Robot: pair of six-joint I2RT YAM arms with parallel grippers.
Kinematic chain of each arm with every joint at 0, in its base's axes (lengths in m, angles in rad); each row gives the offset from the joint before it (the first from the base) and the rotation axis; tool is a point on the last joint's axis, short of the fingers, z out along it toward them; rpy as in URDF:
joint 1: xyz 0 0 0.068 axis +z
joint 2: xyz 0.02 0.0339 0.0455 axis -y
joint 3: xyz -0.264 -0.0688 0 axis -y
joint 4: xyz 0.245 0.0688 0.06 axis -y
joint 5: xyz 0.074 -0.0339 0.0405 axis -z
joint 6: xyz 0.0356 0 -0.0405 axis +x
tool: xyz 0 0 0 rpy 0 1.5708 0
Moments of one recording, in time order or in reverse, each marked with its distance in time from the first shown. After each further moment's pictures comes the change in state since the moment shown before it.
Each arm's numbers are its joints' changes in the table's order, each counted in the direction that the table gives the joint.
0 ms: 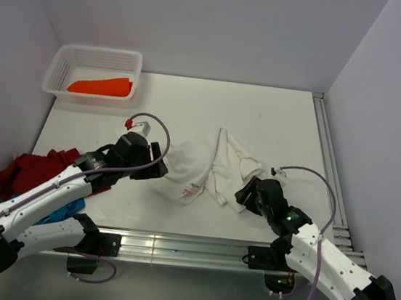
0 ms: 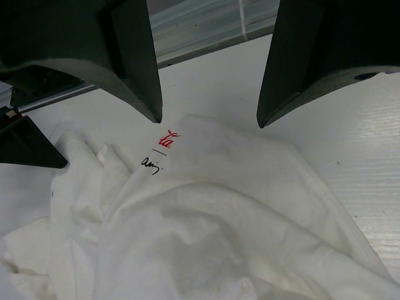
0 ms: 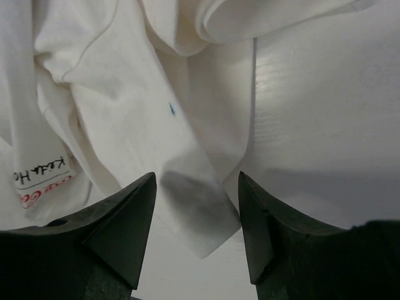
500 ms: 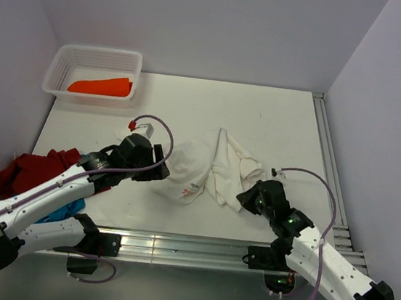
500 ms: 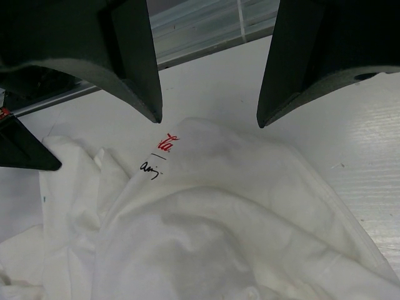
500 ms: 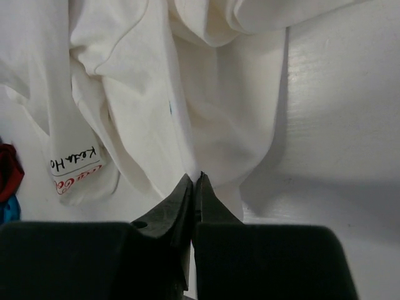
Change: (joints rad) left arm -0.031 -0.026 0.000 0.002 -0.013 -0.003; right arm -0.016 0.070 -0.034 0.037 -0.091 0.051
